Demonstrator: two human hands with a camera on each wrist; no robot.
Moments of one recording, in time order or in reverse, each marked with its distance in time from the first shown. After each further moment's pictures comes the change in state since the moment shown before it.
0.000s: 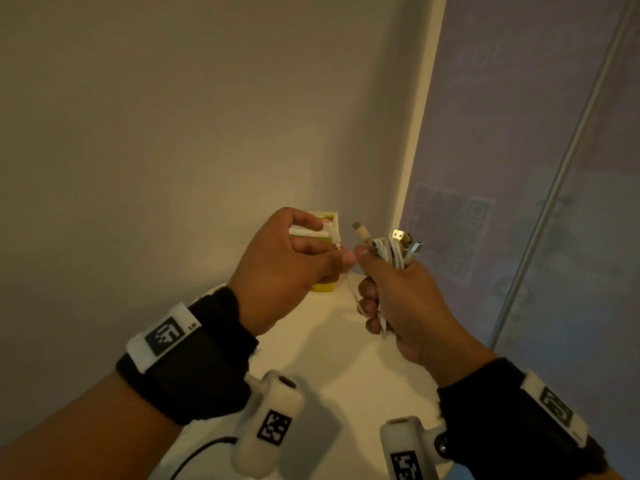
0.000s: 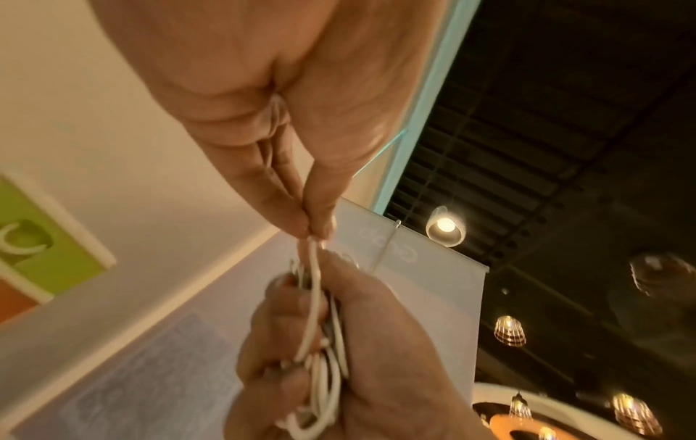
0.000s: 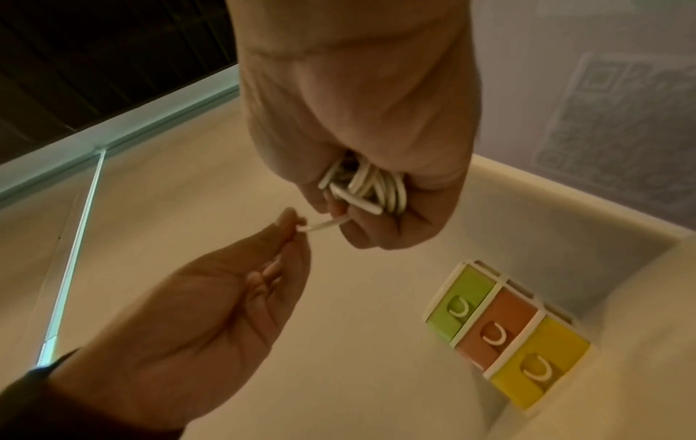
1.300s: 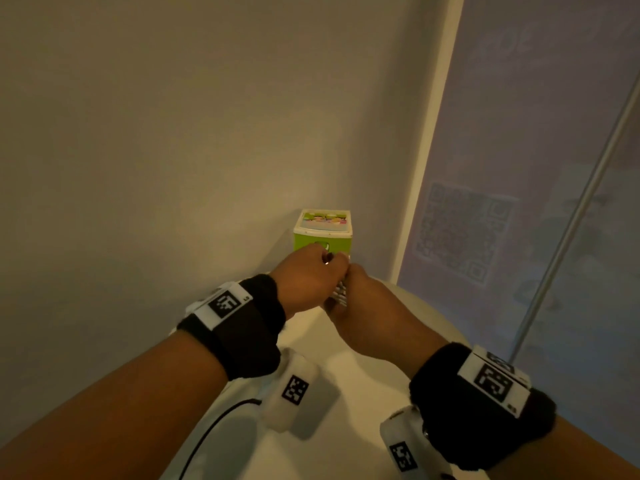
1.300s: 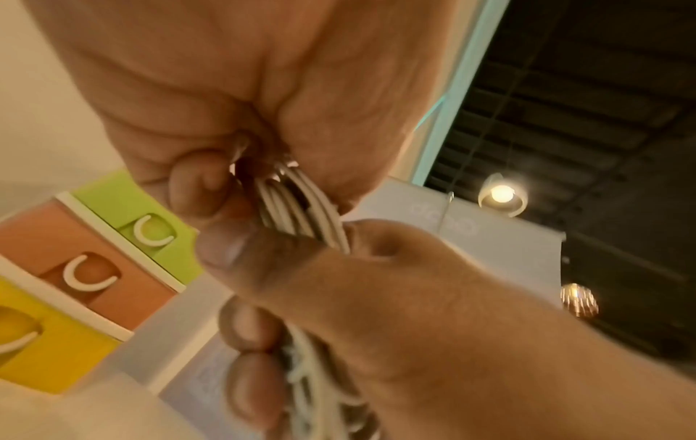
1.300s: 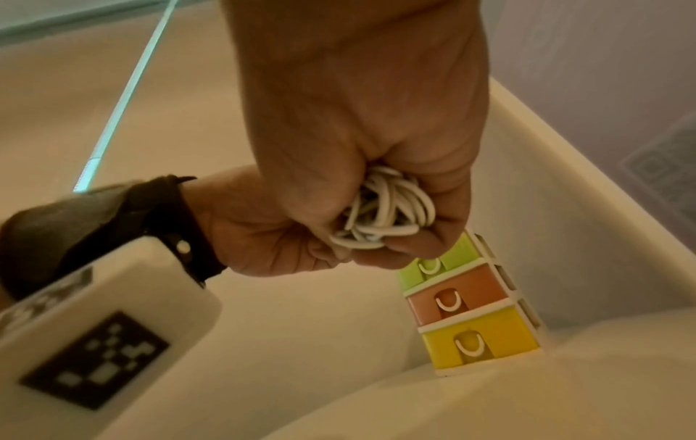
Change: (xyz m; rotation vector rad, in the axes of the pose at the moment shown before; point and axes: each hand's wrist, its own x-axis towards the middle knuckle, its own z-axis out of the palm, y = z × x) left_hand 0.063 -0.059 -0.007 0.512 -0.164 -0.161; right_hand 0.053 0.049 0.025 -1.001 -0.258 -0.501
